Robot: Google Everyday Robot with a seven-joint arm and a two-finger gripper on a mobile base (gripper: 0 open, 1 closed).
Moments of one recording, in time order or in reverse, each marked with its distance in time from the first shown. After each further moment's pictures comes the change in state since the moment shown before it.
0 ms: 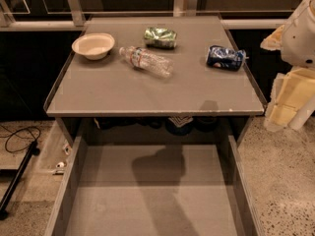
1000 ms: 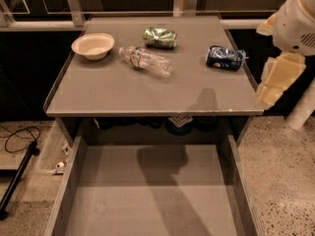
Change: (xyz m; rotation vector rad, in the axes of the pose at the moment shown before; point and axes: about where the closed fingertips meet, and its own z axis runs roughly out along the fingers) arm -0.003 -0.049 0.011 0.079 -0.033 0.000
